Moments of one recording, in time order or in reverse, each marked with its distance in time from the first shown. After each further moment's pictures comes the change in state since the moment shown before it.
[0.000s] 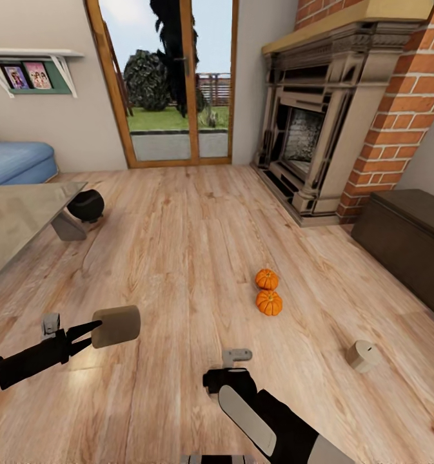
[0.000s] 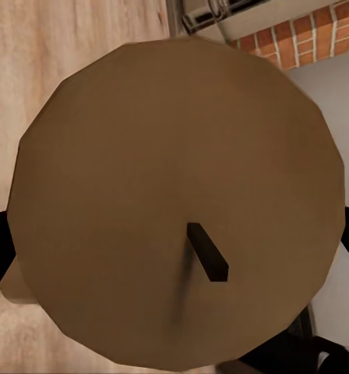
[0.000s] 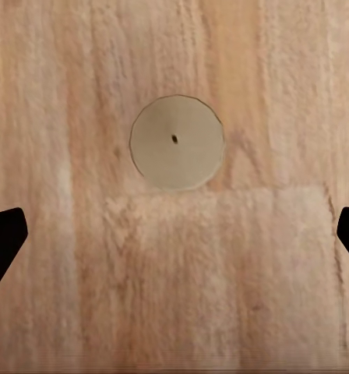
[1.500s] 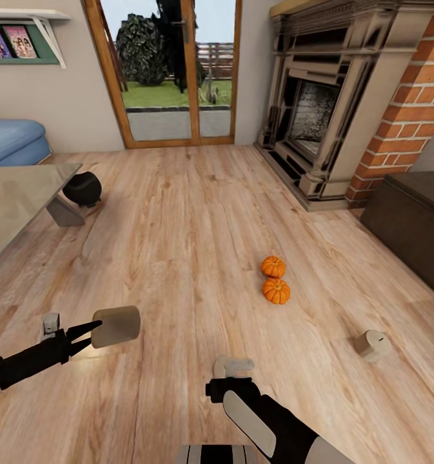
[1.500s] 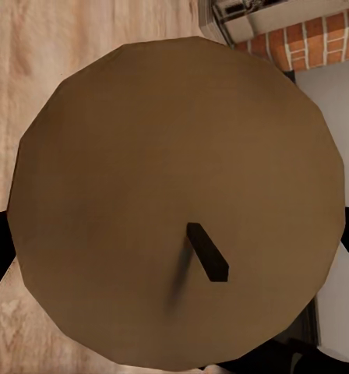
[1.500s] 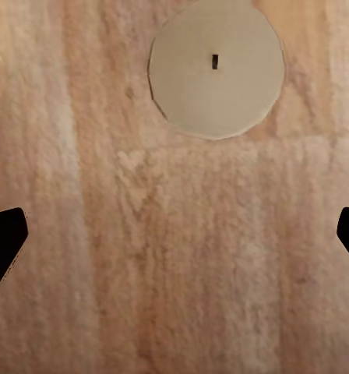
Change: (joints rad) left arm 0.000 0.002 0.000 0.001 0.000 0.001 0.000; right arm 0.000 0.000 -0.005 0.123 -0.001 -0.035 0.118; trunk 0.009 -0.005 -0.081
